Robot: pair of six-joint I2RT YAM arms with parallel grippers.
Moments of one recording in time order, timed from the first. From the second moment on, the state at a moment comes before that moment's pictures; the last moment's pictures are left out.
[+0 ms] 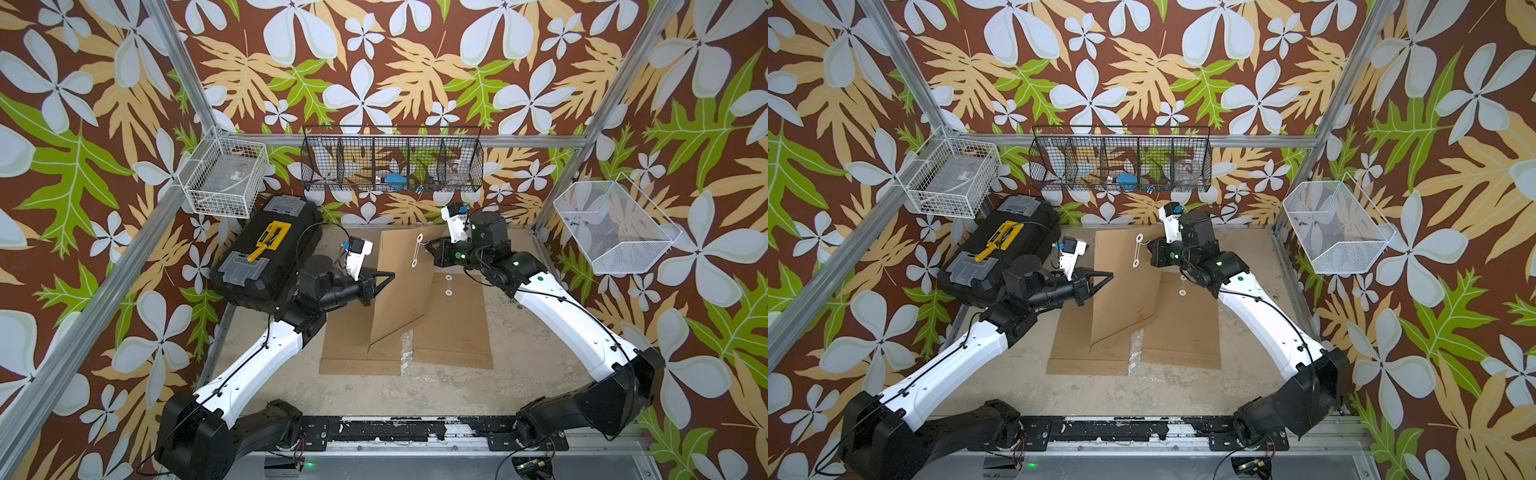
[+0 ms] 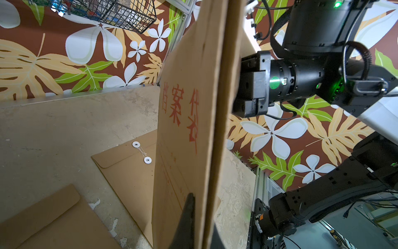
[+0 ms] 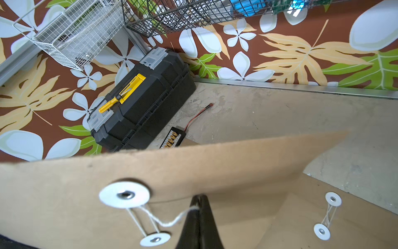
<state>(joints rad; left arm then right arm) -0.46 1.16 0.88 0.14 0.64 -0.42 0.48 1.46 1.46 -0.46 -0.25 0.34</state>
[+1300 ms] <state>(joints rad) -0.46 1.16 0.88 0.14 0.64 -0.42 0.53 1.49 1.57 -0.63 -0.03 0.24</state>
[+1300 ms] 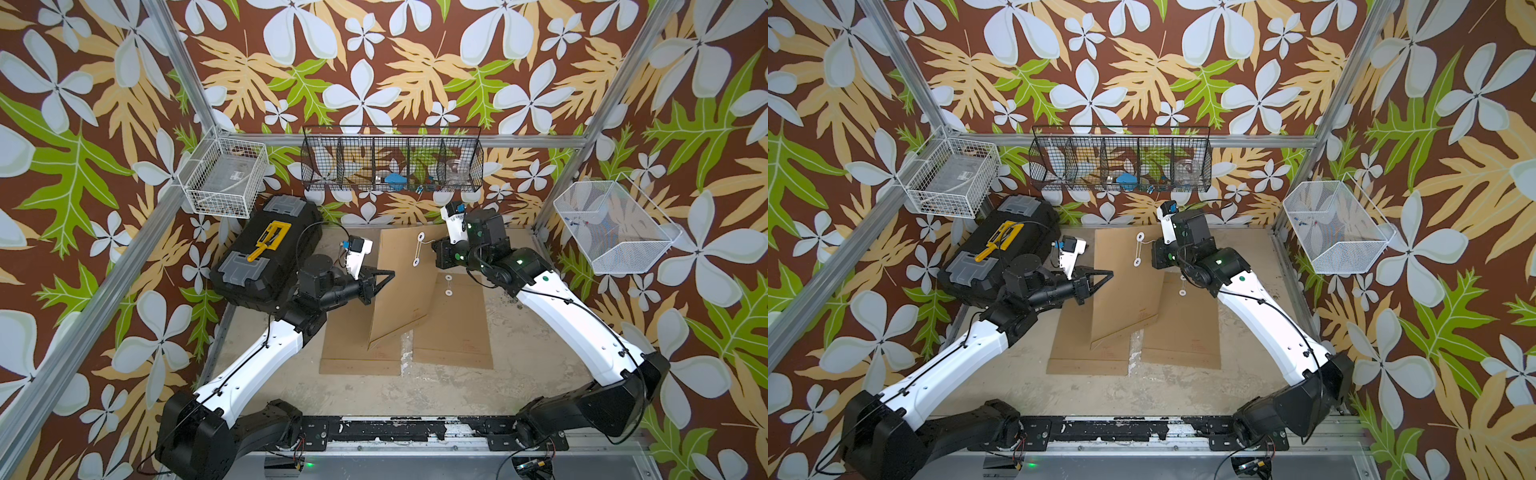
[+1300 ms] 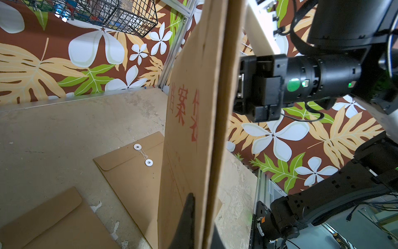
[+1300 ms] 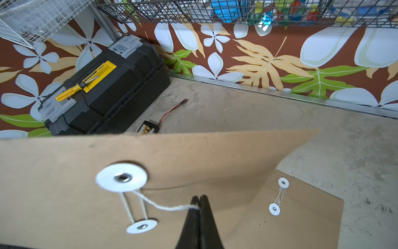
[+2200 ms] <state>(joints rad) -0.46 1.19 0.85 0.10 0.60 -0.34 0.61 1.59 1.76 -0.75 -0.05 0.22</state>
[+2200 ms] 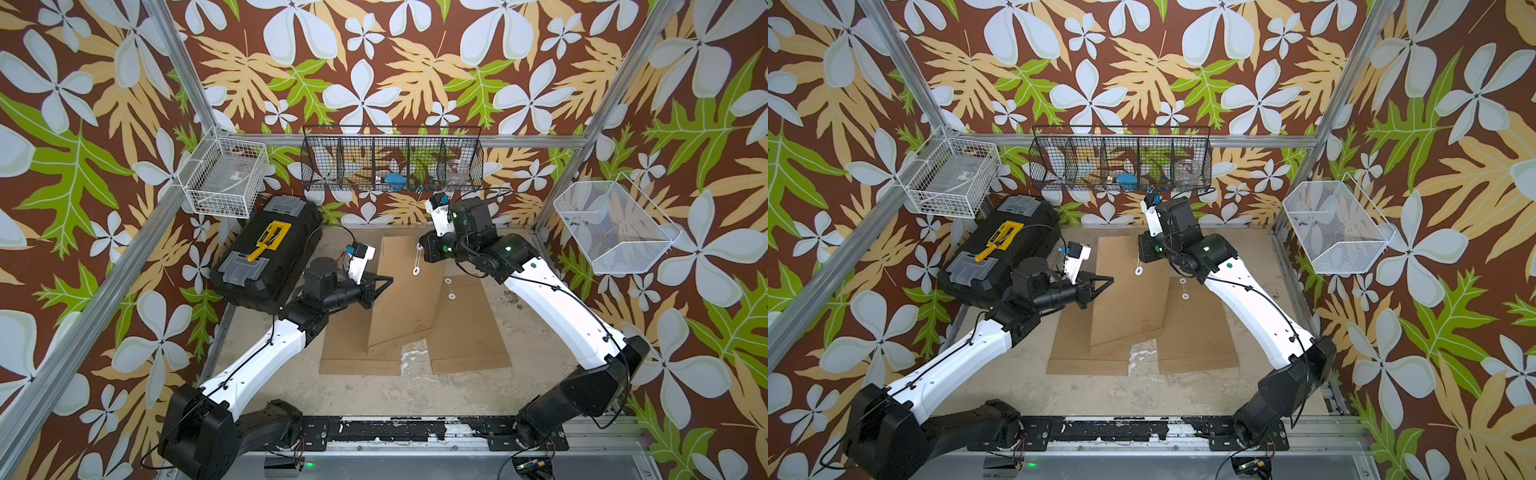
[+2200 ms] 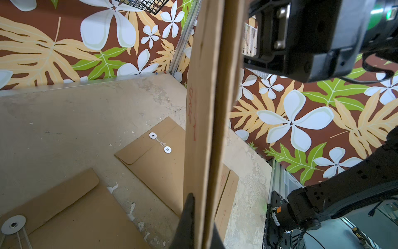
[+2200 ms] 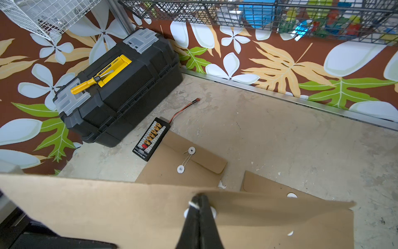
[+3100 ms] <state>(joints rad) -0.46 1.17 0.87 0.06 0.60 -0.34 0.60 1.51 1.52 -0.60 -0.21 0.32</state>
